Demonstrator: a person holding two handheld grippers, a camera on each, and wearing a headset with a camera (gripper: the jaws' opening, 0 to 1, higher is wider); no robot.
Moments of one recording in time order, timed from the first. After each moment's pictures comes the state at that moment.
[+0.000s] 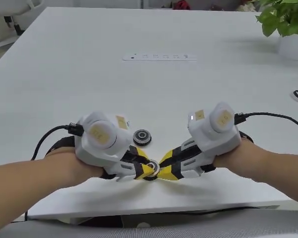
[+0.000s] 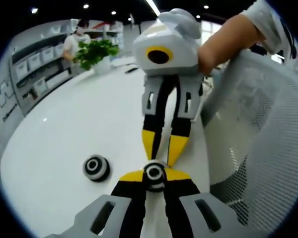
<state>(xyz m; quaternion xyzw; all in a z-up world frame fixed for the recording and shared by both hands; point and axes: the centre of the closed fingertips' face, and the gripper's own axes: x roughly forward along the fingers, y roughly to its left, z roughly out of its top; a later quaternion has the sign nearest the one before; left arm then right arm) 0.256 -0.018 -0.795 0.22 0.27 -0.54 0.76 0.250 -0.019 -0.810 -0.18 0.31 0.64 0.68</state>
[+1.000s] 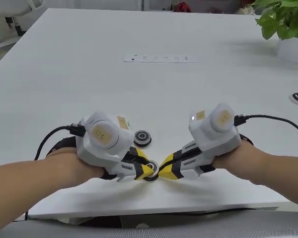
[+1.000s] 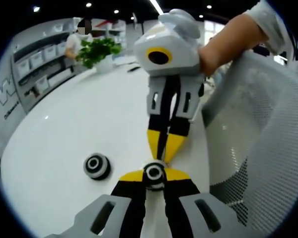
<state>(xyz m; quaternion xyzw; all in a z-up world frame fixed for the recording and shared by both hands) 0.257 -0.016 -0.796 0.22 0.27 -0.53 0.77 0.250 -0.021 -0.812 -0.16 0.33 0.63 0.69</state>
